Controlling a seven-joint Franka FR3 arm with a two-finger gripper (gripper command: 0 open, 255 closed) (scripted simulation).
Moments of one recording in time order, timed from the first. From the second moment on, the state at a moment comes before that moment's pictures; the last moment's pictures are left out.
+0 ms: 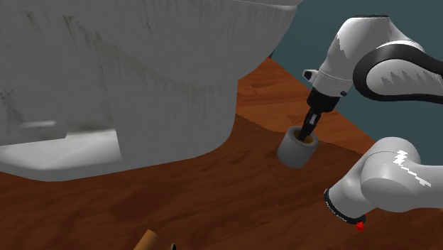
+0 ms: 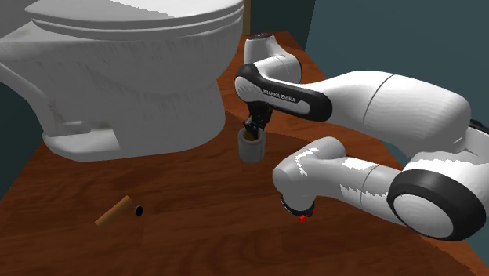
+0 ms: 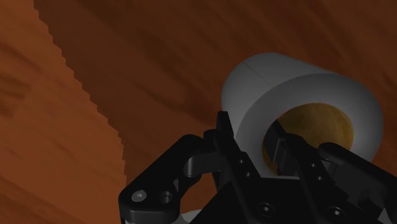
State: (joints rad) arm 0.08 -1.05 0.05 -2.82 0.06 1.71 -0.19
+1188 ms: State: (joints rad) arm 0.10 -0.97 0.09 -2.58 0.09 1.54 -0.15
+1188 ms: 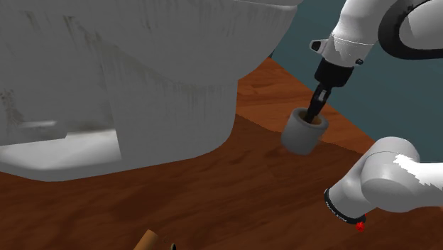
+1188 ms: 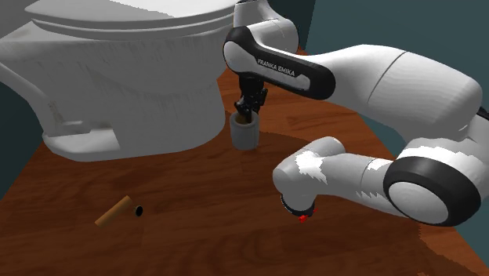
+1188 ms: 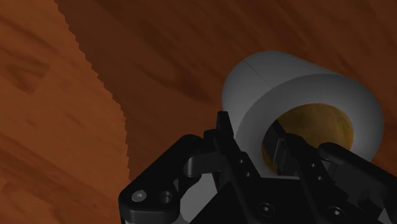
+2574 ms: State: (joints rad) arm 0.28 -0.28 0.40 -2.06 0.15 1.49 0.73
